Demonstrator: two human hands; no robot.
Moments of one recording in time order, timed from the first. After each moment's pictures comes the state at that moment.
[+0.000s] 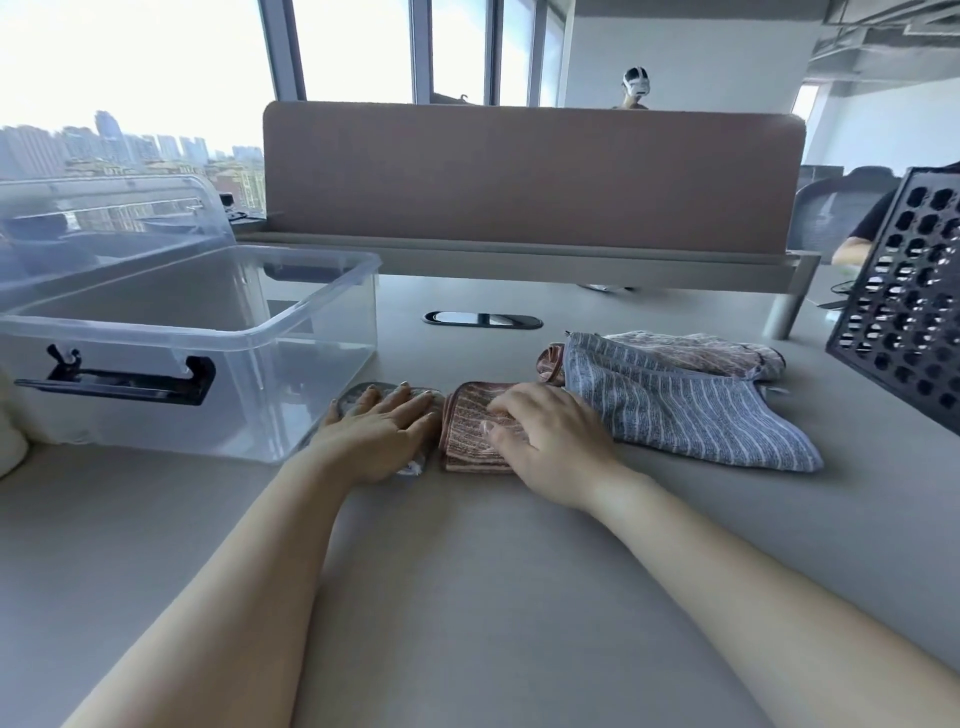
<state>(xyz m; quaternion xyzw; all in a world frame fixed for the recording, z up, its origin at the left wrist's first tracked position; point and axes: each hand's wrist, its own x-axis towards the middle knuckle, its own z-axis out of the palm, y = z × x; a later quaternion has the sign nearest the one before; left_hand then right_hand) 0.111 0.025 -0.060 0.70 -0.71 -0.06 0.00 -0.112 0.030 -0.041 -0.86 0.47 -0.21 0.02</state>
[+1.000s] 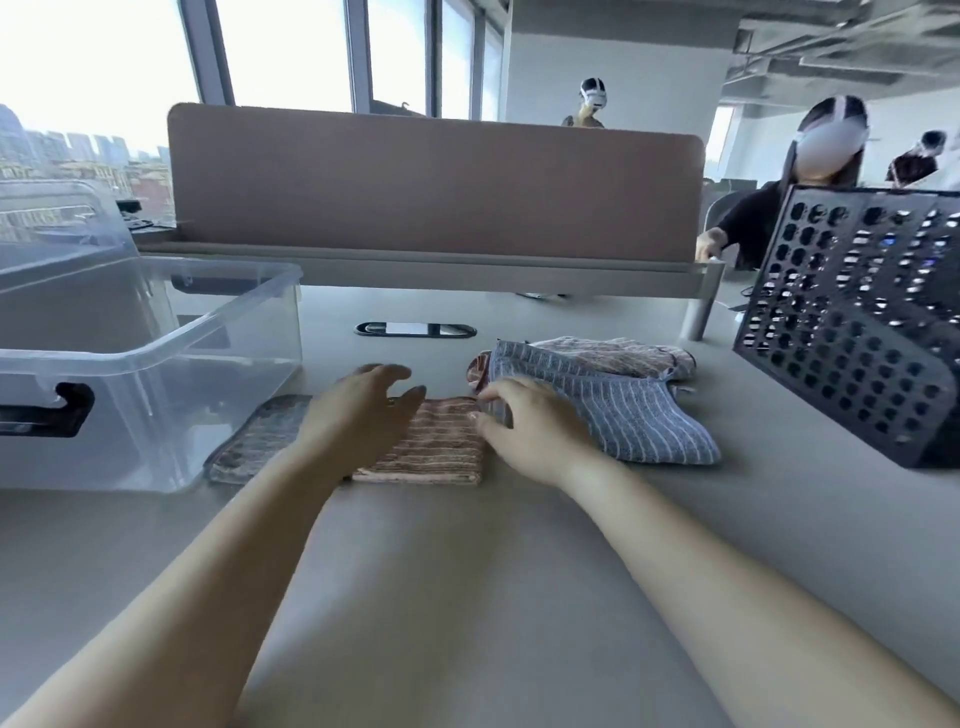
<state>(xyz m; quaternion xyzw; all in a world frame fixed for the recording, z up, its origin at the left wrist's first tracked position) 0.032 0.025 -0.017 0.69 -0.67 -0.06 0.26 -0.161 0.011 -0.030 -0.81 0.52 -0.24 0.08</state>
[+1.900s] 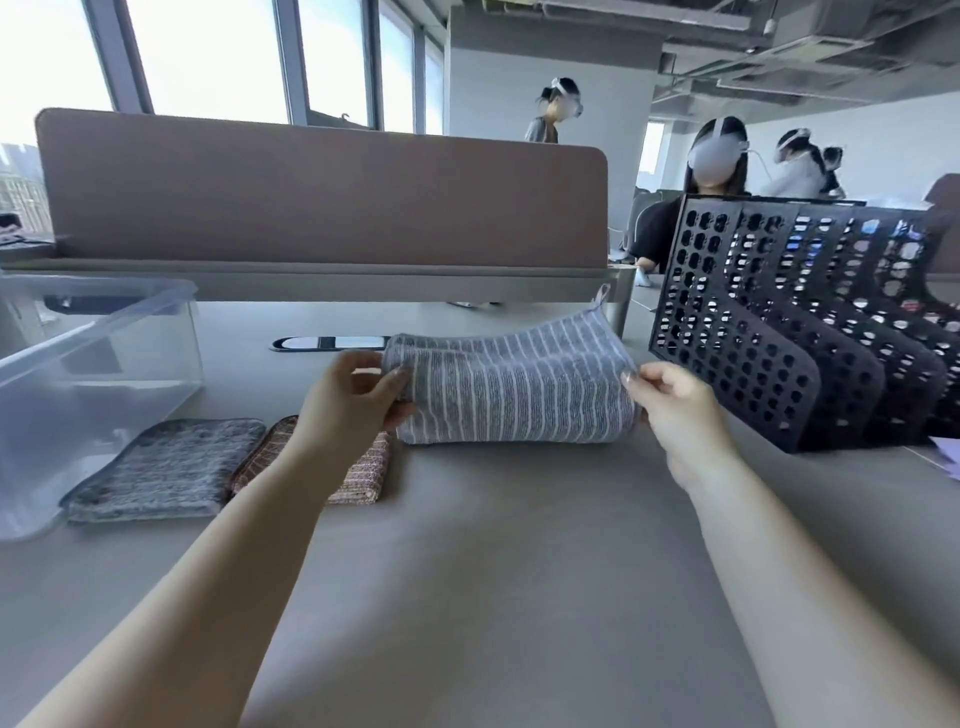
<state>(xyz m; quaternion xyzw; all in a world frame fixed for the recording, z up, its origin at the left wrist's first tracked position) -0.056 0.020 -0.008 0.49 -0.52 -0.39 0.59 -0.342 0.018 -0.019 -0.47 0.55 -0.62 0.28</state>
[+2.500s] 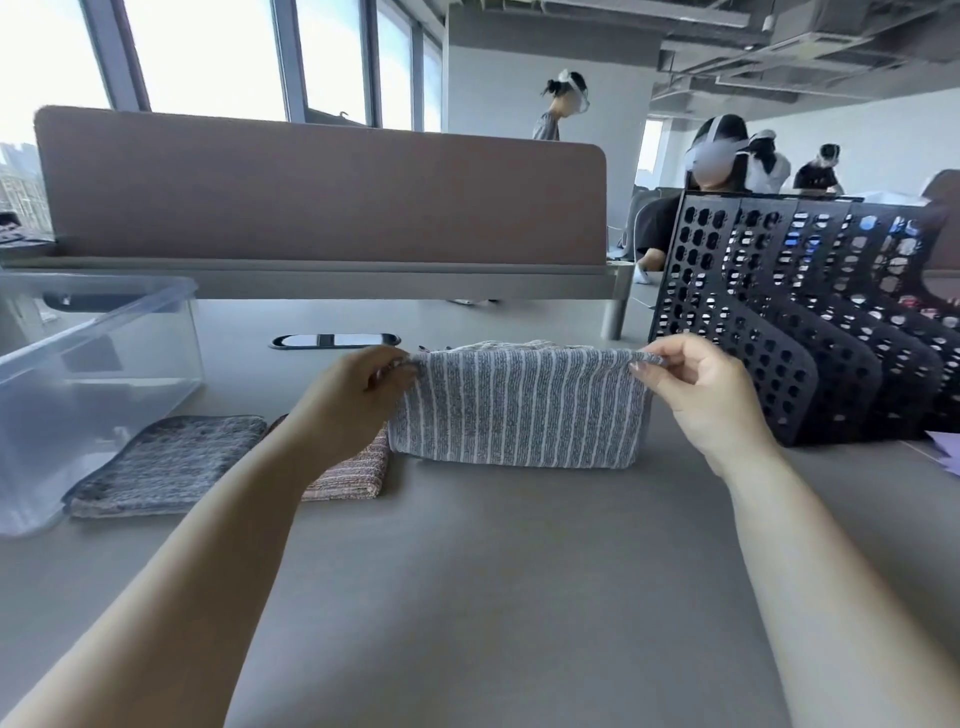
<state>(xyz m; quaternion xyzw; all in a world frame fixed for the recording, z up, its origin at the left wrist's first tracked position) -0.046 0.028 0.004 0.51 -0.75 -0.09 0.41 -0.358 0.037 -0.002 -0.61 0.50 -0.59 0.17</state>
